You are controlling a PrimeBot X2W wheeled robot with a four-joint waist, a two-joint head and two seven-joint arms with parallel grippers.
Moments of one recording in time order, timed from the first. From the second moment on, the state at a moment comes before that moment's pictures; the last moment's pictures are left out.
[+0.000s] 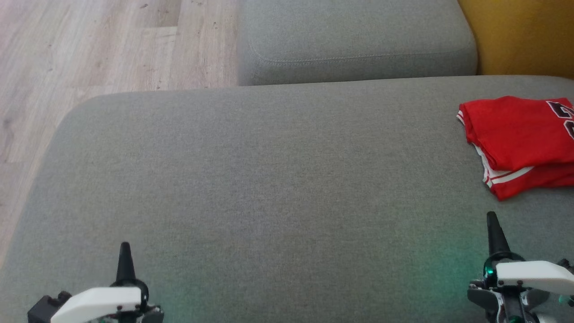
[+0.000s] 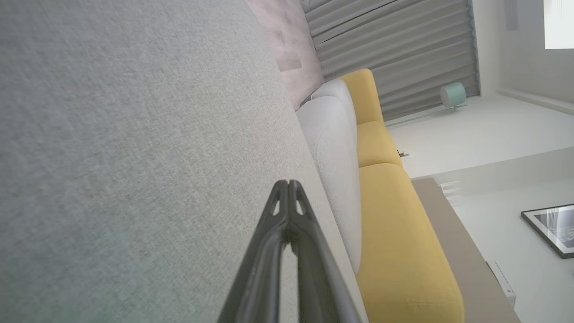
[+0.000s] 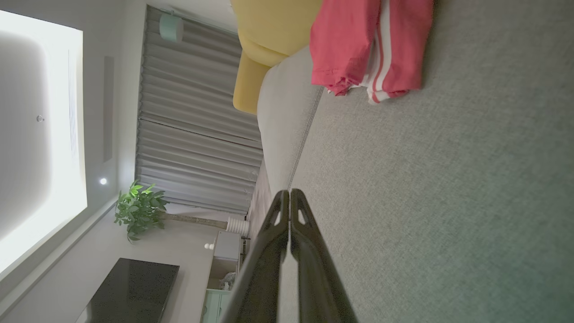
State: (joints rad) left arm 0.02 0.05 0.00 0.29 -1.28 -0.07 0.03; right arm 0.01 -0.05 -0.07 0.30 1.28 0.12 0.02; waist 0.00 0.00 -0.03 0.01
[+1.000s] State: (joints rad) left arm -0.06 0.05 0.07 0.28 -1.60 -0.12 0.11; right arm -0.06 -0.05 -0.13 0.28 1.61 0.12 0.10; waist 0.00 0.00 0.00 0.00
